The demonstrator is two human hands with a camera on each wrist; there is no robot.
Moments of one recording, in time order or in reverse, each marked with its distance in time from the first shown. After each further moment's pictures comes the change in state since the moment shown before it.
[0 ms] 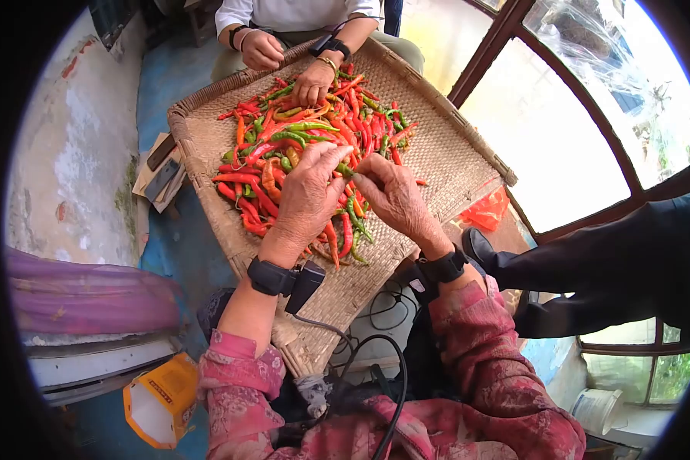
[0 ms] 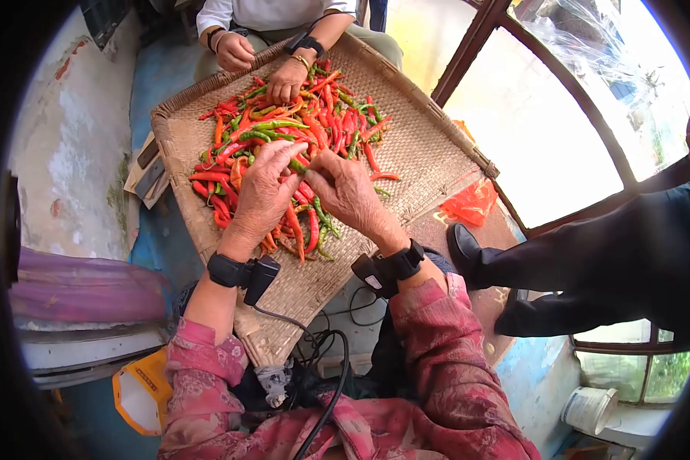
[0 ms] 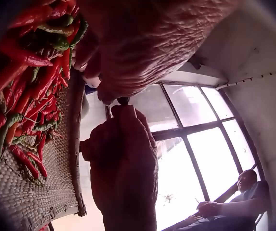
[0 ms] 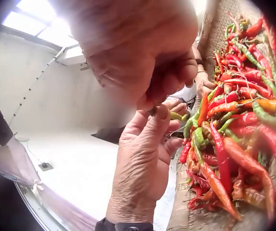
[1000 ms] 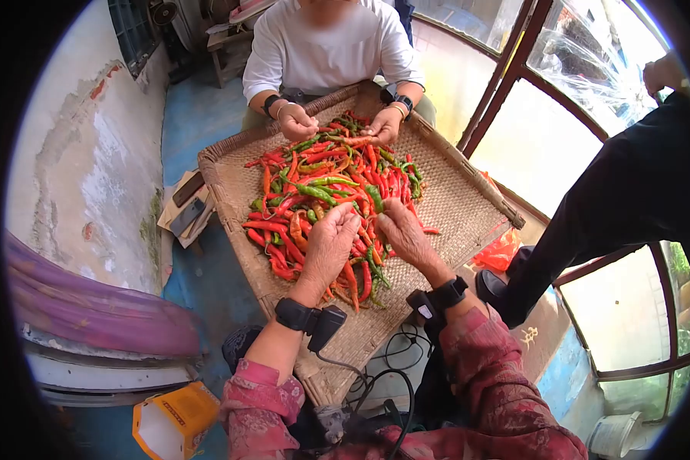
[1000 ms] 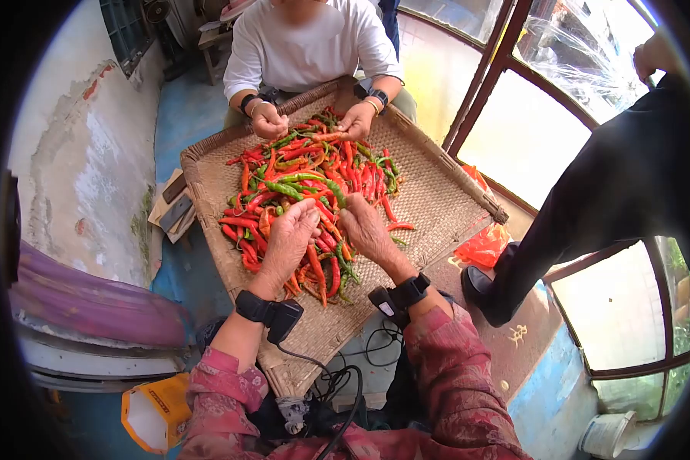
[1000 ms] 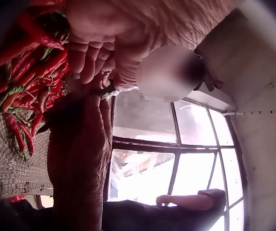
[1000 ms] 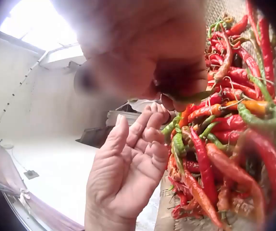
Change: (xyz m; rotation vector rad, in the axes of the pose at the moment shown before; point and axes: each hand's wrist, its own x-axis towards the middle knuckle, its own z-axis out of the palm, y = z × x) left_hand -0.003 -0.002 -0.004 -0.653 -0.125 -0.650; right_hand 0.008 0.037 0.019 0.233 -0.051 0.193
